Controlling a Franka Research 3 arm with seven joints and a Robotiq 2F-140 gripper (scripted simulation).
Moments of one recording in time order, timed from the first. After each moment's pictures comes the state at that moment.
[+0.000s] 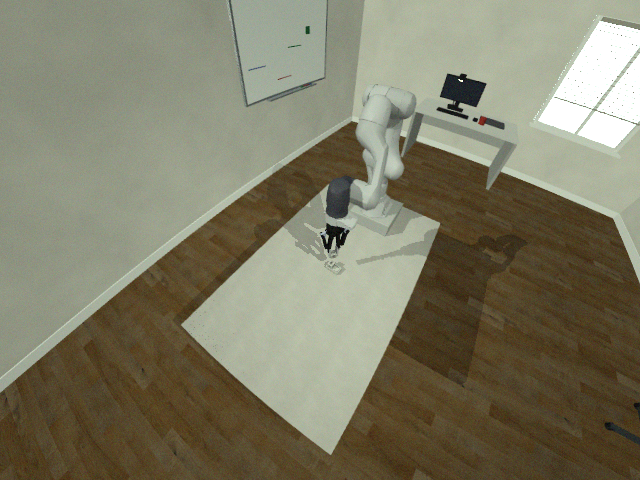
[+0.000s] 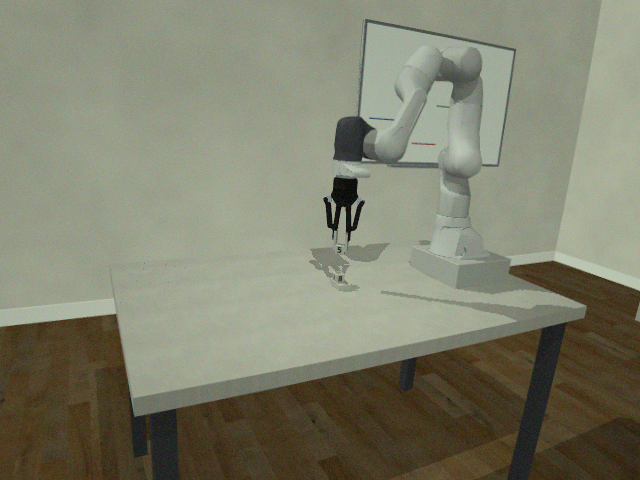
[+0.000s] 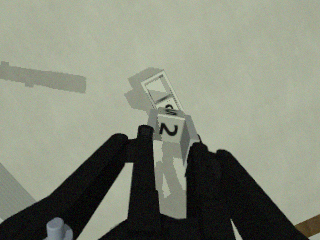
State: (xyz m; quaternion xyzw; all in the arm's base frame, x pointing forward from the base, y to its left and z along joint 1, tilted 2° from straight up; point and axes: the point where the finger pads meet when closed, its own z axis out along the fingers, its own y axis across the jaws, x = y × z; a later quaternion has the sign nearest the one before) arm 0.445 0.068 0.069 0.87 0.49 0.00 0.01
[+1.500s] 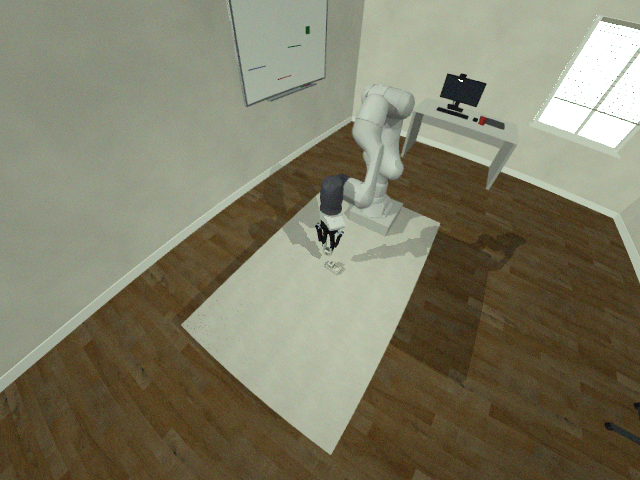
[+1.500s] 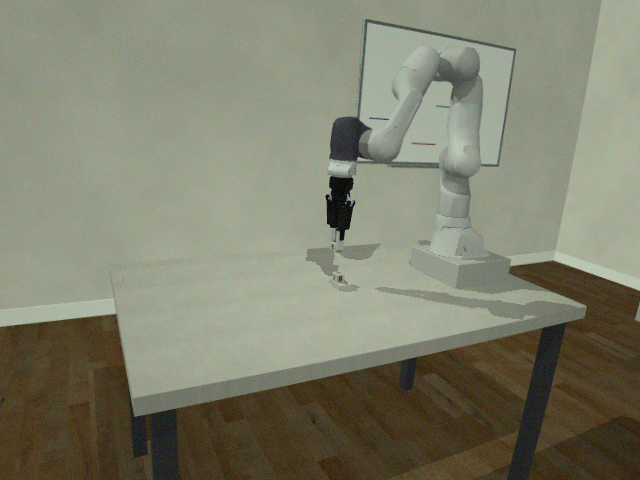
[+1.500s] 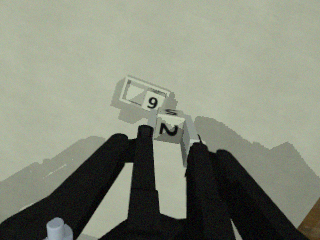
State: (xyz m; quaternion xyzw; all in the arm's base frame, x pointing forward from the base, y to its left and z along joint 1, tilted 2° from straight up) arm 0.449 0.040 0.068 0.99 0.14 0.00 0.01
